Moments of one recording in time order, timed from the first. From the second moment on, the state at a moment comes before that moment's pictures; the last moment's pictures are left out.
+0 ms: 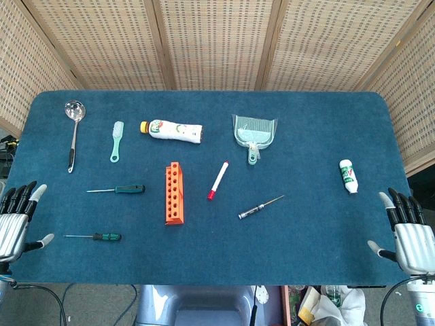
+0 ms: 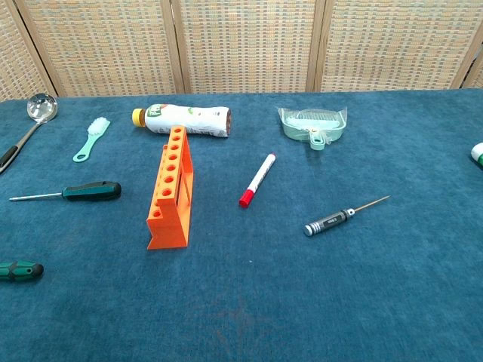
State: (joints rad) left arm -0.12 -1.14 -0.04 -1.60 1.48 1.44 0.11; right arm 0.07 -1.12 0.08 -1.60 -1.50 1.52 -0.07
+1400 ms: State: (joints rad) left arm -0.31 -1.41 0.01 -1.48 1.42 1.09 0.19; right arm 0.08 -1.09 0.07 -1.60 -1.50 1.49 0.02
